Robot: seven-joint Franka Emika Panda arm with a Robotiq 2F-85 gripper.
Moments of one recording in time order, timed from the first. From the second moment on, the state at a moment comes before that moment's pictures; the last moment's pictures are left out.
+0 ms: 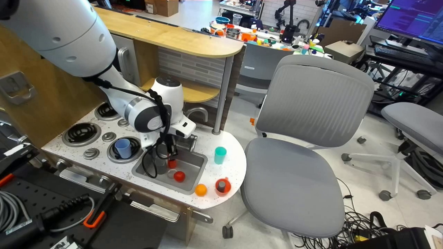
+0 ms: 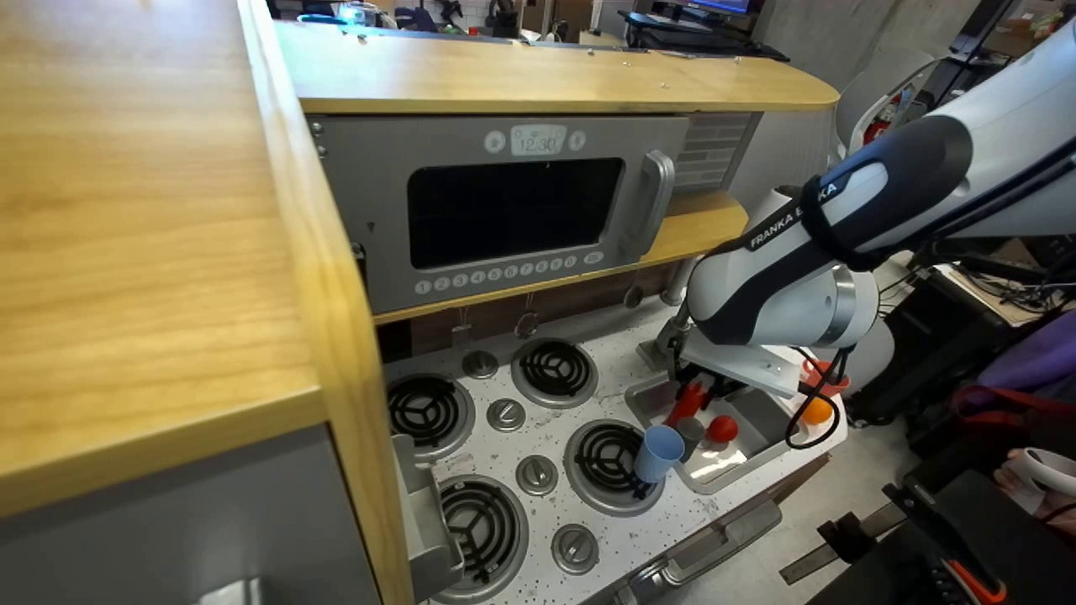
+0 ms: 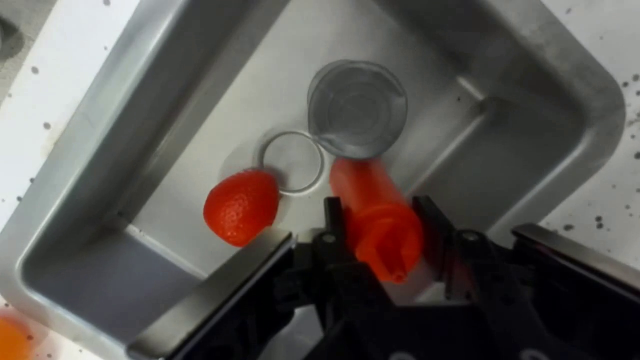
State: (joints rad) arm -0.05 1.09 -0.15 -1.66 0.27 2.70 0.46
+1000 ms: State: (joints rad) arm -0.05 1.09 -0.15 -1.66 0.26 2.67 0.42
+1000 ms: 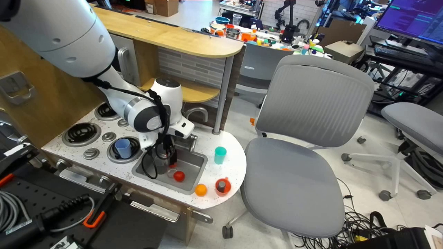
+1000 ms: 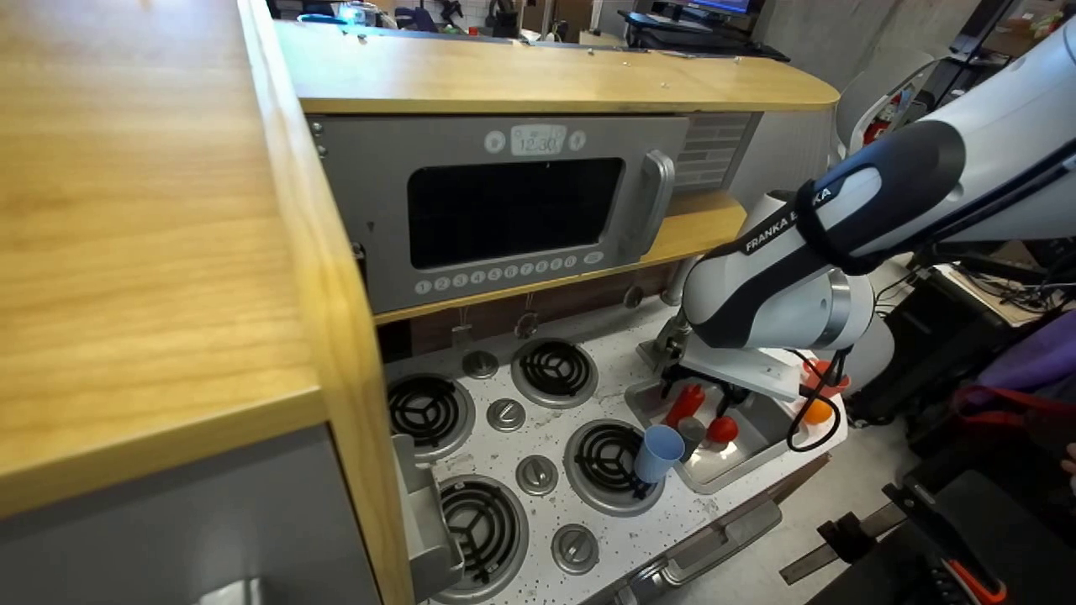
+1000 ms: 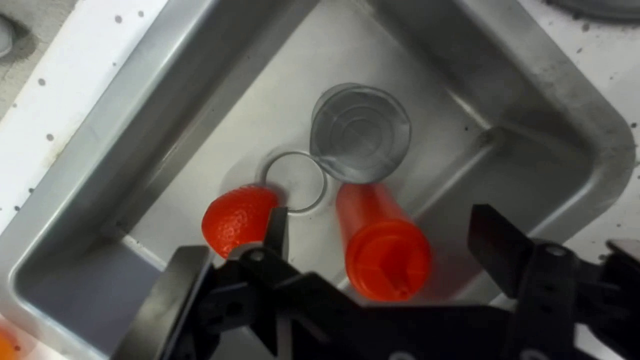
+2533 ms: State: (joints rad) arm -0.09 0.26 -0.11 -2.60 0.06 2.92 -0.08
